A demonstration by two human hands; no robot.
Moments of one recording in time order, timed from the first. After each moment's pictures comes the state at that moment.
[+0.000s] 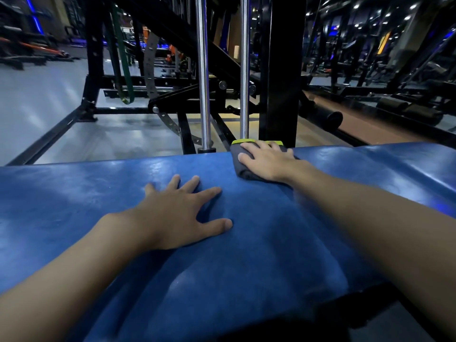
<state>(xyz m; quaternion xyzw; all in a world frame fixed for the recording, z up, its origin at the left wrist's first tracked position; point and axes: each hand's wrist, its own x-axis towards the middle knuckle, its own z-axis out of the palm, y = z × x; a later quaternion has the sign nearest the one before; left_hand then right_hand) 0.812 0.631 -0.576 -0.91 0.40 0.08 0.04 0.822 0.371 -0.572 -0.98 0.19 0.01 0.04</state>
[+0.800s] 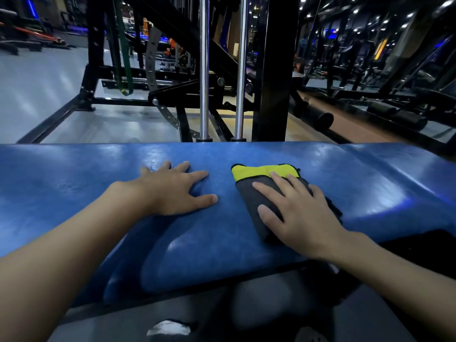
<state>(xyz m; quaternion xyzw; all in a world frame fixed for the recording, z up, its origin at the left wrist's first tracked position) 0.802 0.644 -0.568 -0.92 0.37 0.11 0.02 0.631 0.448 -0.583 -0.99 0.15 -0.04 -0.03</state>
